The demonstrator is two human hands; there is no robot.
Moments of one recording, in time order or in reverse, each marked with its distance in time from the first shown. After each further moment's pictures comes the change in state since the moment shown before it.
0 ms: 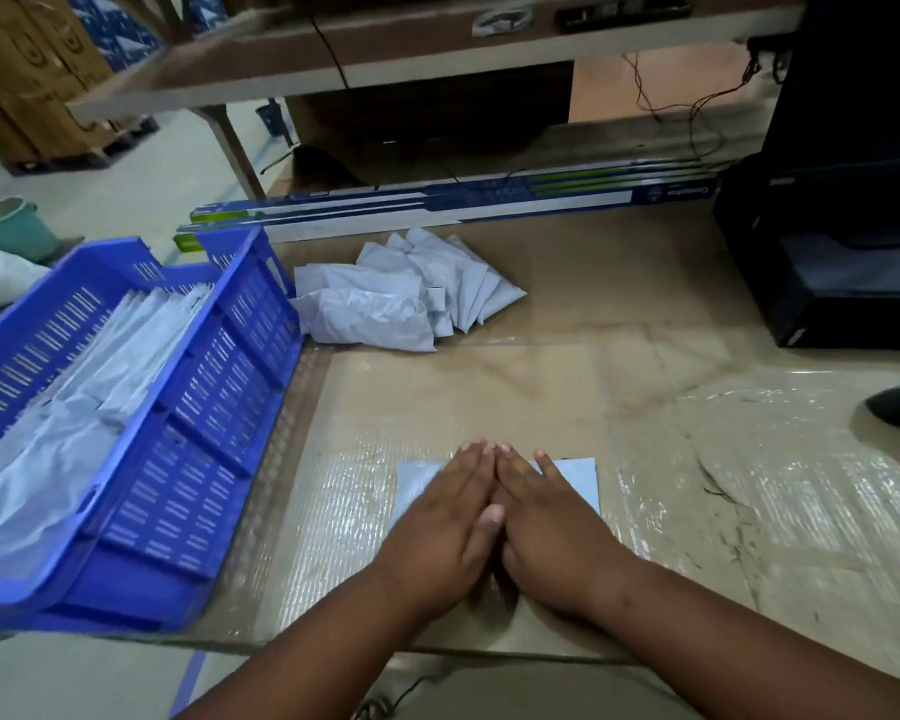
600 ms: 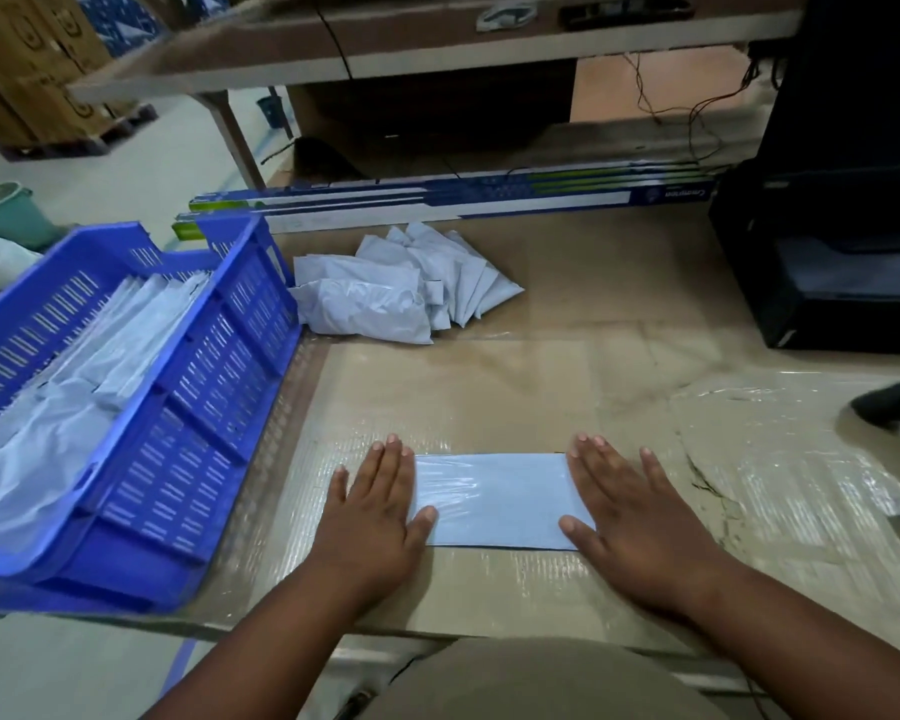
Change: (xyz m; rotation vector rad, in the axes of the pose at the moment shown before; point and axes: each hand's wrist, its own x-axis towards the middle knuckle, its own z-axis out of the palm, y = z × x) left_hand -0.028 -0.056 -0.004 0.395 -0.188 -0.349; right_hand -0.062 0.070 -0.013 -0.143 -0.134 0.261
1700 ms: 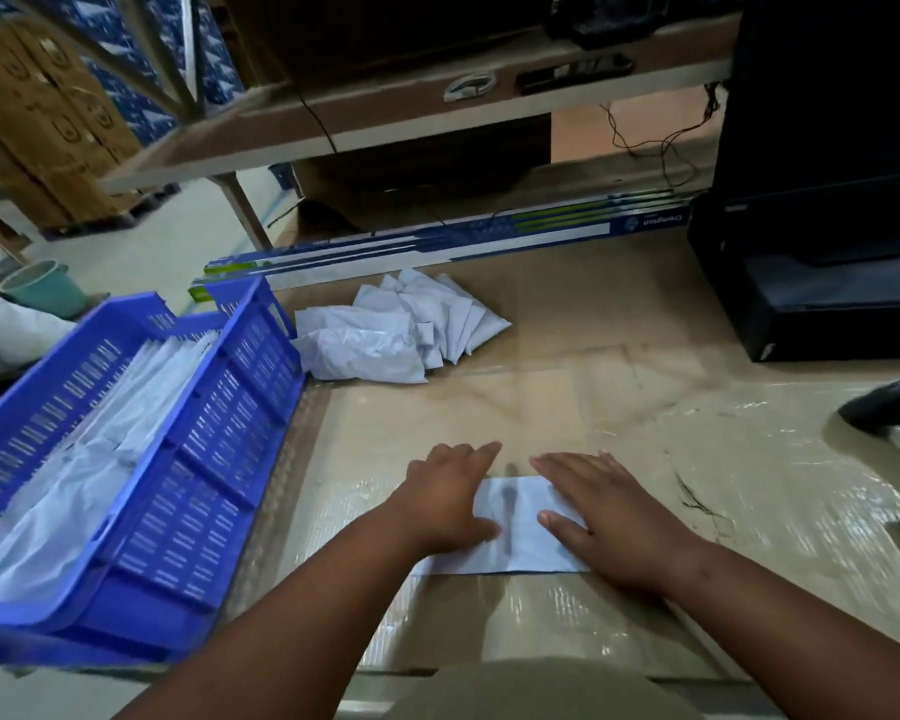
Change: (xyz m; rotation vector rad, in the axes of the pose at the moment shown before) left_hand 0.067 0.077 -0.074 -0.047 -0.060 0.247; right_hand 0.018 0.004 -0.032 0.330 0.155 -0.138
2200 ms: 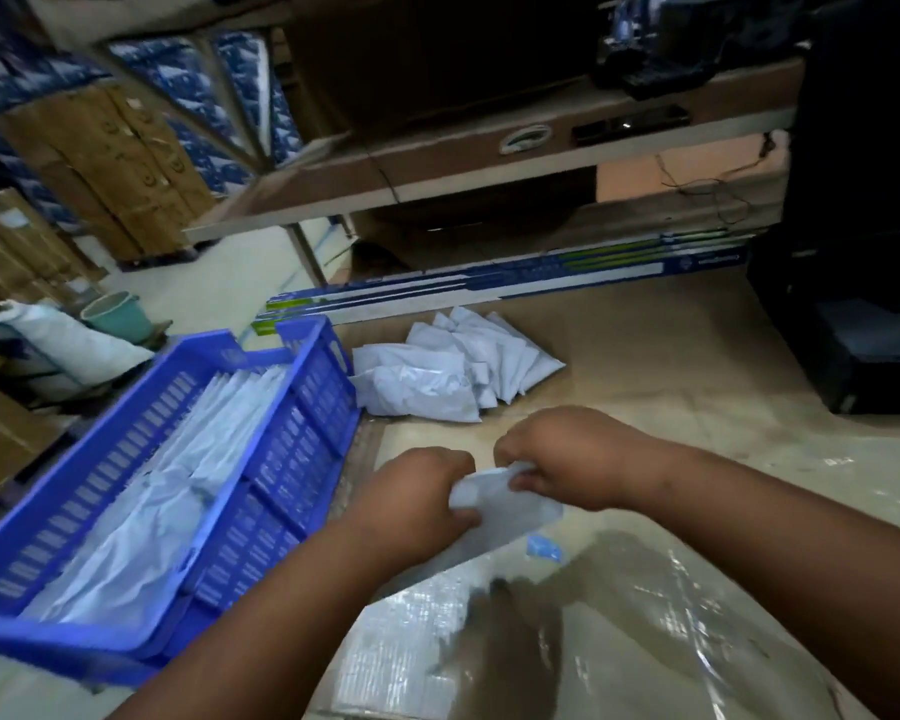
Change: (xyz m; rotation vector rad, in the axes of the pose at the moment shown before) left_hand -0.065 -0.040 -0.108 0.008 0.233 -0.076; right_hand 0.118 -0.095 -0.102 -0.252 -0.064 -0.367
